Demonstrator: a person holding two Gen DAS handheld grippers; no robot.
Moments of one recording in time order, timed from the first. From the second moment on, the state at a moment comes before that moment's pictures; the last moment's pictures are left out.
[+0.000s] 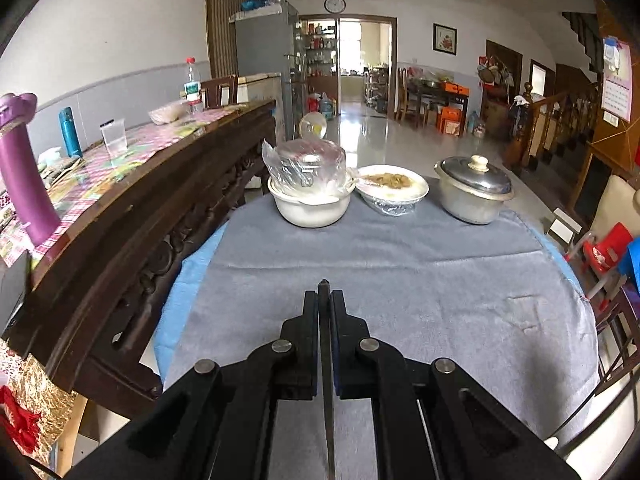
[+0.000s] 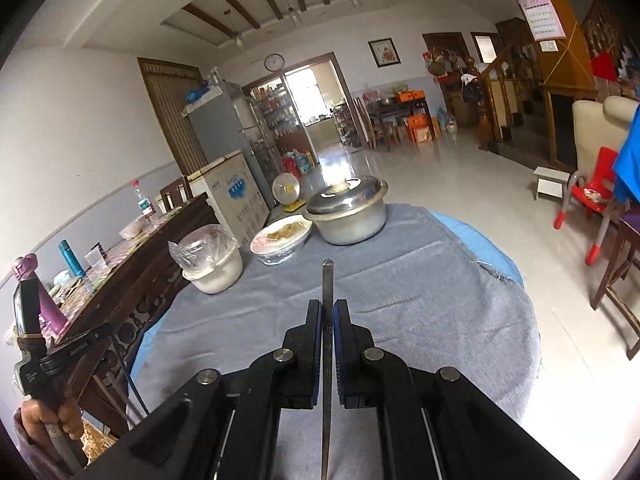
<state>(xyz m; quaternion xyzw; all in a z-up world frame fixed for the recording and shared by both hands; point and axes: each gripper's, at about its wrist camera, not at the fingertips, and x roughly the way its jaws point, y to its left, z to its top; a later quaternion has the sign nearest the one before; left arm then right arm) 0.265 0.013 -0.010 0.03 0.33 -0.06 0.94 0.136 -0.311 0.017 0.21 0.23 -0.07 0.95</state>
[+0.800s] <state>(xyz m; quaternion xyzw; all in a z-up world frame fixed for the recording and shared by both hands) 0.196 -0.003 0.018 0.00 0.31 -0.11 0.94 0.085 -0.300 0.055 0.21 0.18 -0.04 0.96</state>
